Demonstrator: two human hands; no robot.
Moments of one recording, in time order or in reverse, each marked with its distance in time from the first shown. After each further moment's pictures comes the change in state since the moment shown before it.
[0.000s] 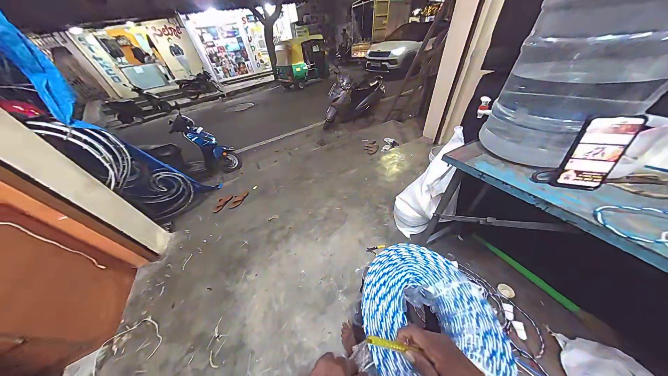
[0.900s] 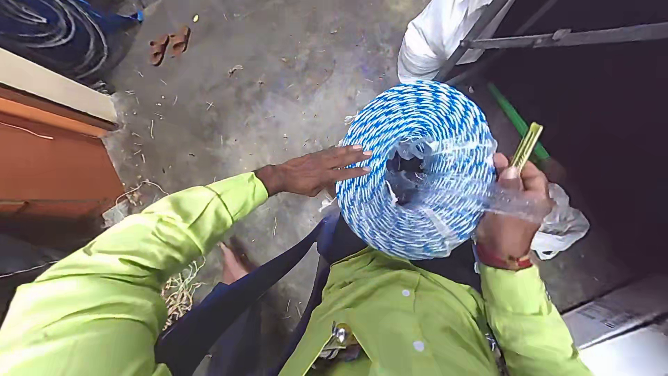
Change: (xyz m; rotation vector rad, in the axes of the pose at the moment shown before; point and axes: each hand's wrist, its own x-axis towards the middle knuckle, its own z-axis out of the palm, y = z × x) left_hand 0.107 -0.112 0.006 -0.001 0.075 0.677; right_hand -0.062 0.039 -0.018 0.450 1.040 0.542
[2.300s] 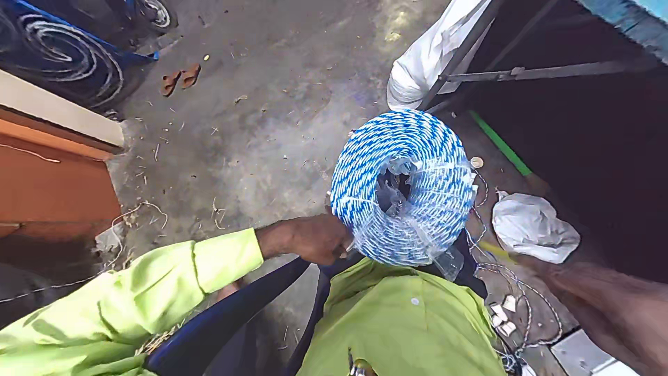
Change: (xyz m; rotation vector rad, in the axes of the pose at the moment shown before) left_hand 0.023 0.120 -0.027 -0.408 -0.493 -0.429; right_hand -0.033 -0.150 -0.115 -1.220 -0.985 -0.269
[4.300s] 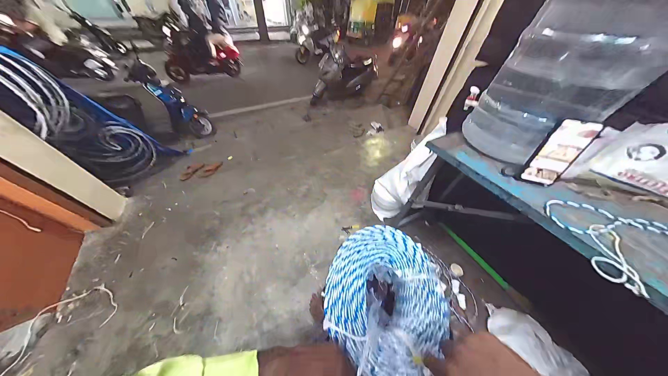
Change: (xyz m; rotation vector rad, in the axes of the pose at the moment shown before) left_hand 0.009 -0.011 0.044 -0.077 0.320 0.472; right_hand 0.097 -0.074 -0.024 -0.334 -0.260 -0.339
